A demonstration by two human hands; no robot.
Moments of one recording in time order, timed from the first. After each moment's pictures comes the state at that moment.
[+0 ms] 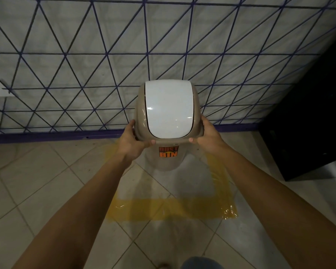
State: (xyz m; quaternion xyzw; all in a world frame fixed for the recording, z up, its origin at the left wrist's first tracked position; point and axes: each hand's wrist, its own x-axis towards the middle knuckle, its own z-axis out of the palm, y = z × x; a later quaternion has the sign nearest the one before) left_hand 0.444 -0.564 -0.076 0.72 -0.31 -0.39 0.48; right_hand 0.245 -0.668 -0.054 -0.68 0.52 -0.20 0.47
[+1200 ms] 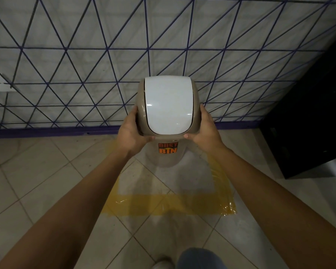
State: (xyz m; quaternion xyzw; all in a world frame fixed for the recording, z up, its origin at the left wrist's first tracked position) left_hand 0.441 -0.564 -0.061 0.75 -0.45 -0.25 0.41; right_hand 0.250 -0.666 -0.064 -0.75 0.48 -0.25 0.38
